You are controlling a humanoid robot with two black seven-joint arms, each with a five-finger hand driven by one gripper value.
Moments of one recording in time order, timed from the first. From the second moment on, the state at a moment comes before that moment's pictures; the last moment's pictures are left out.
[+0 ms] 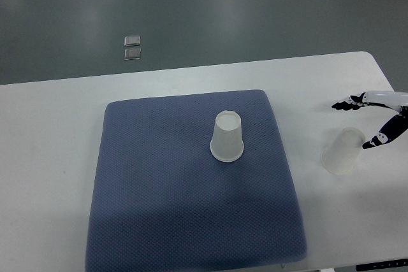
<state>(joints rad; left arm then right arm) 0.04 0.00 -0.20 -0.12 0.12 -0.18 0.06 0.80 -0.98 0.26 1.12 -1.26 0.35 0.49</state>
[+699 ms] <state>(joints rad) 0.04 0.00 -0.20 -0.12 0.12 -0.17 0.06 0.77 -0.90 0.20 1.06 -1.33 0.20 0.48</state>
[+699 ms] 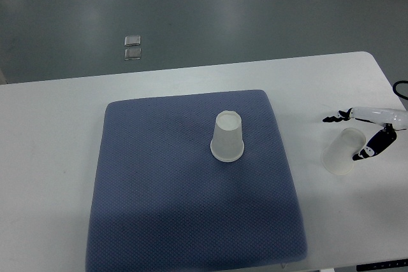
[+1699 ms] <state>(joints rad) 0.04 0.00 -0.20 -0.12 0.12 -0.18 0.06 0.77 -0.87 0.15 1.04 -1.39 0.12 0.49</state>
